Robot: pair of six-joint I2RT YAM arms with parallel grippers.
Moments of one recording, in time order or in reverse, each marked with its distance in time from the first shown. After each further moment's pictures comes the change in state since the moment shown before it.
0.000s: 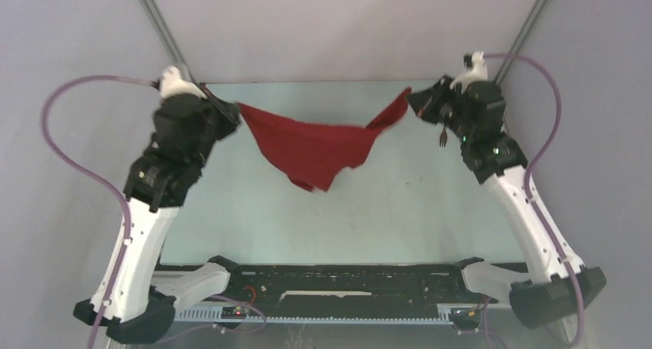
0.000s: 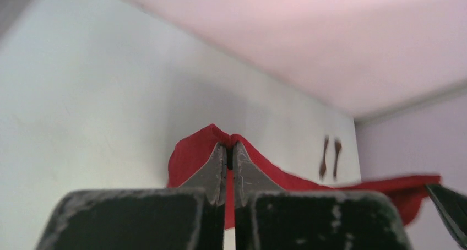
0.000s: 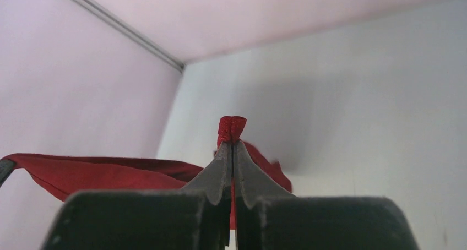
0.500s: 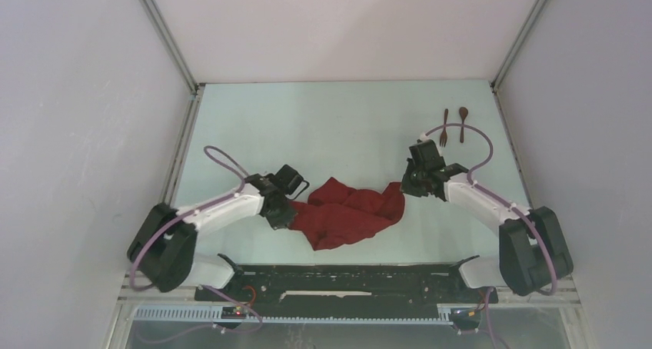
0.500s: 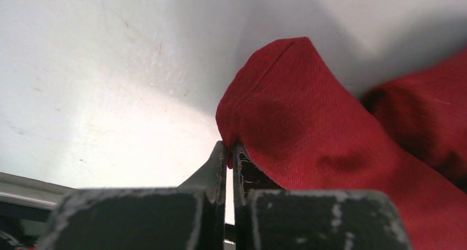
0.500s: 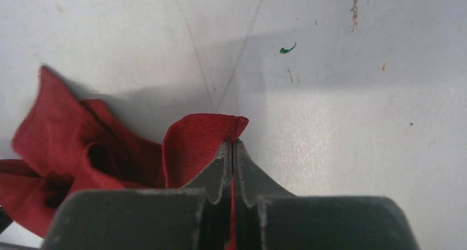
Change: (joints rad) left arm -0.185 0.378 -0.752 0.038 0.190 -0.505; right arm 0.087 0.255 -0.447 -0.096 0.161 0.010
